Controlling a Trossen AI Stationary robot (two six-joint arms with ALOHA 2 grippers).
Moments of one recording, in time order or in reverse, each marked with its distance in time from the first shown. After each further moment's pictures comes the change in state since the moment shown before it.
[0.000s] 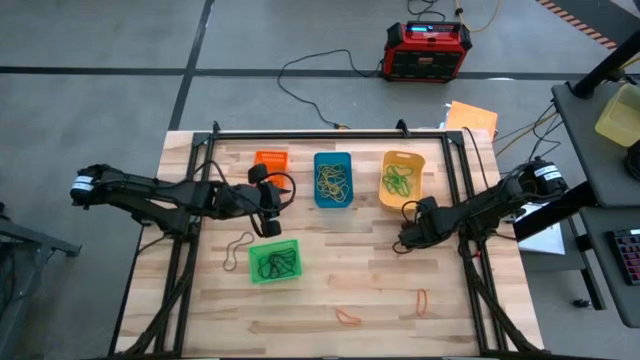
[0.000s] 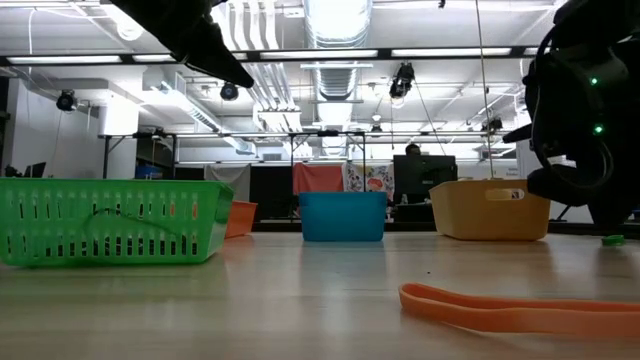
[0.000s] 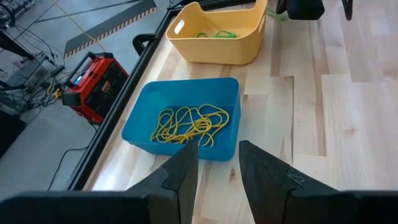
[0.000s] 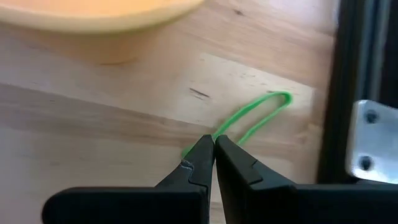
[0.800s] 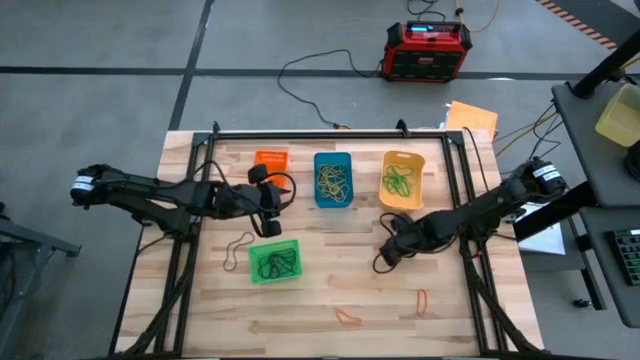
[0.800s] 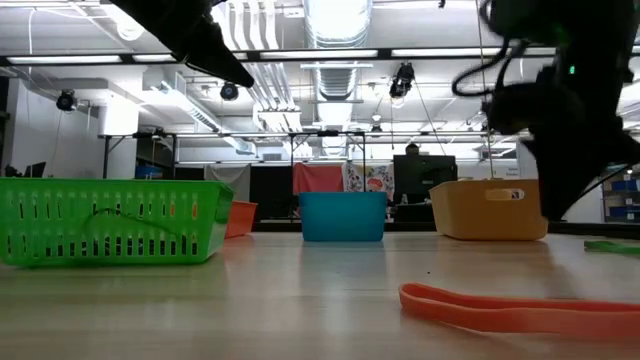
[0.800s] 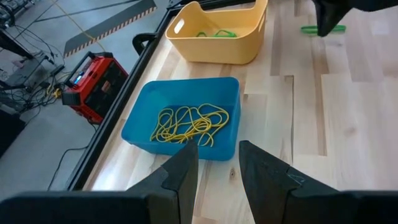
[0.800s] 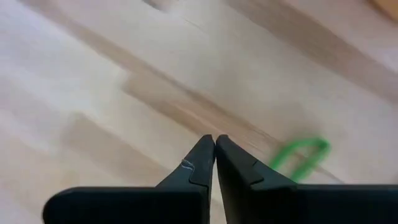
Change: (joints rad) left arm 0.000 0.000 0.000 -0.001 0.000 0.000; right arm 0.087 -0.001 0.132 0.345 -0.192 -0.262
